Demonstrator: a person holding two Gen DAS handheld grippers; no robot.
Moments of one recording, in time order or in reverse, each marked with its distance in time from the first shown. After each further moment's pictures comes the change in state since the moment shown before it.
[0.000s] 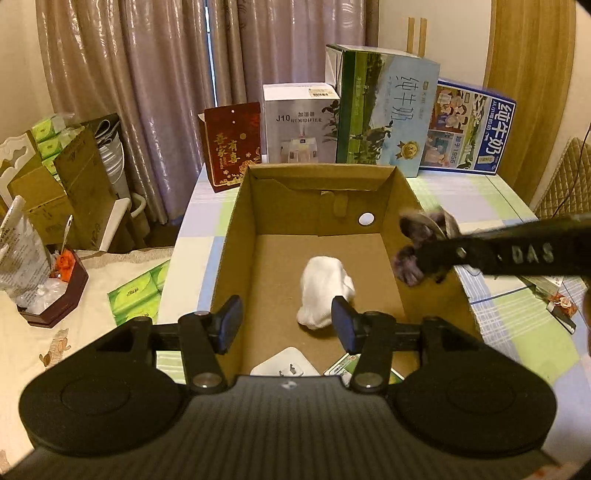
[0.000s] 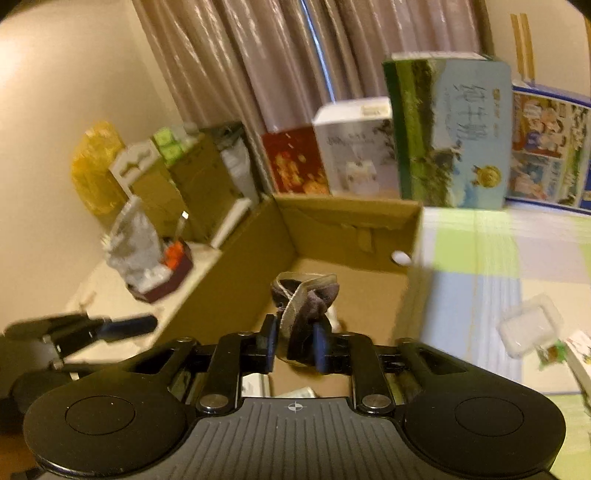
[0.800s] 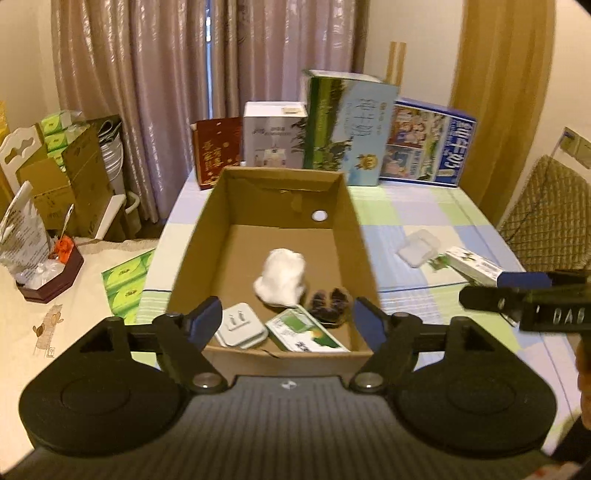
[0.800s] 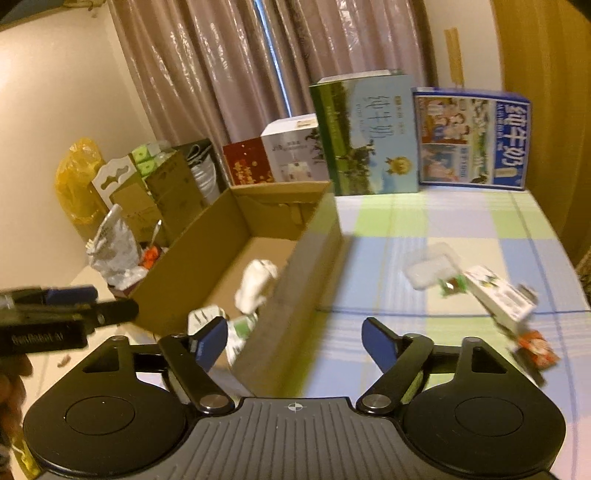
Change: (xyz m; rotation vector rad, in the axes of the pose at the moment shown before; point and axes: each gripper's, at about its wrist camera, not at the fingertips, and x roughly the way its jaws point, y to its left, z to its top) left arm -0.106 -0.054 -0.038 -0.050 -0.044 -0.043; right arm -0.146 -0.025 -0.090 0.022 -0.061 -0.130
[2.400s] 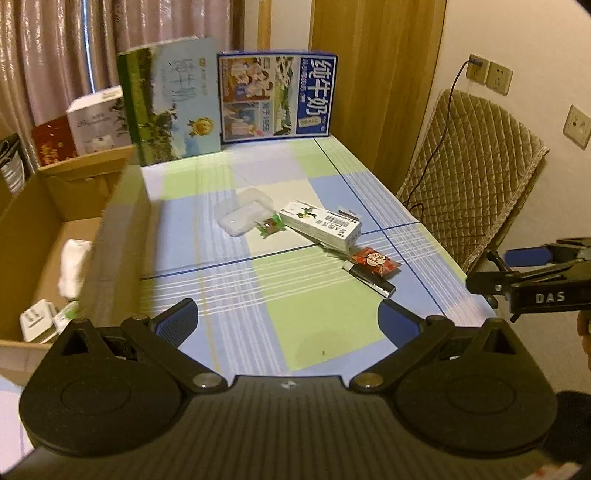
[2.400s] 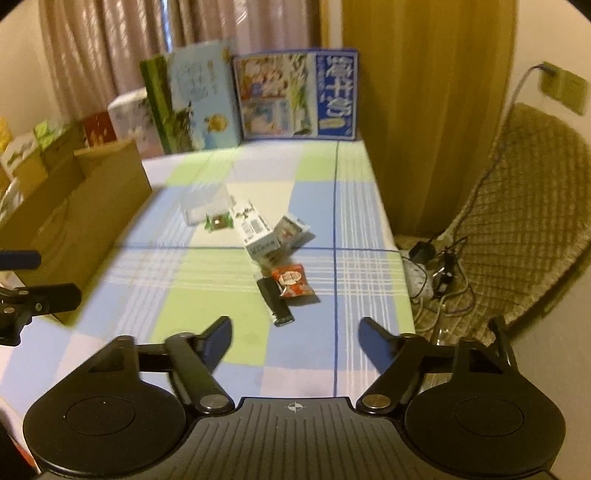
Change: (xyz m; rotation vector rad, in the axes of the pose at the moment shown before) left arm 0.067 -0.233 -0.035 0.164 0.082 -0.202; right arm -0.081 -0.226 -0.047 0.004 0.104 -0.277
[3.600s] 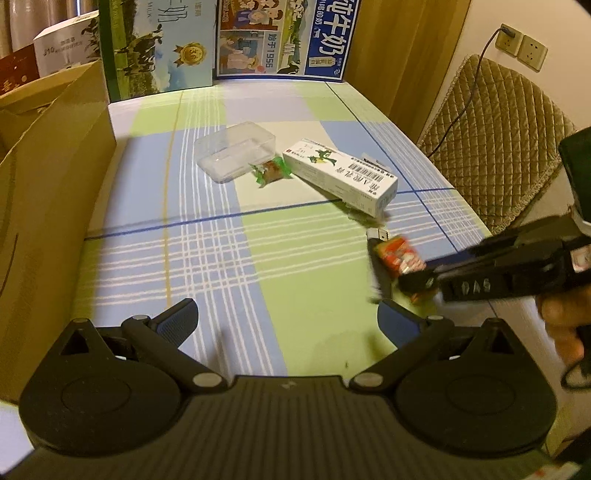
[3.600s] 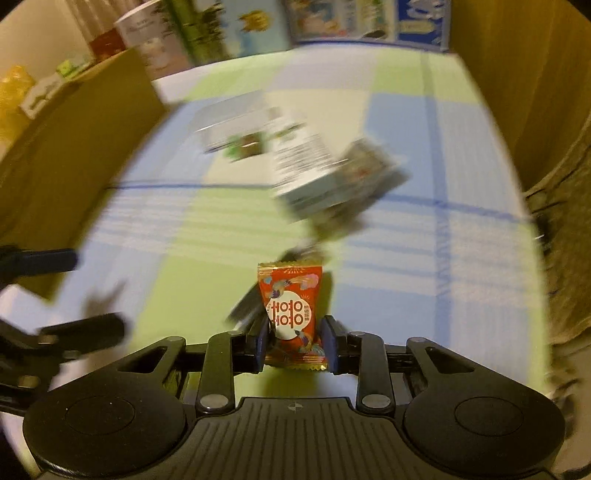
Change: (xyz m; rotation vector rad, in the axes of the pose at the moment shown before) left arm 0.111 0.023 -0.019 -0.065 0.120 -0.046; right arm 0.153 0.015 0.014 -0.038 0.275 0.214
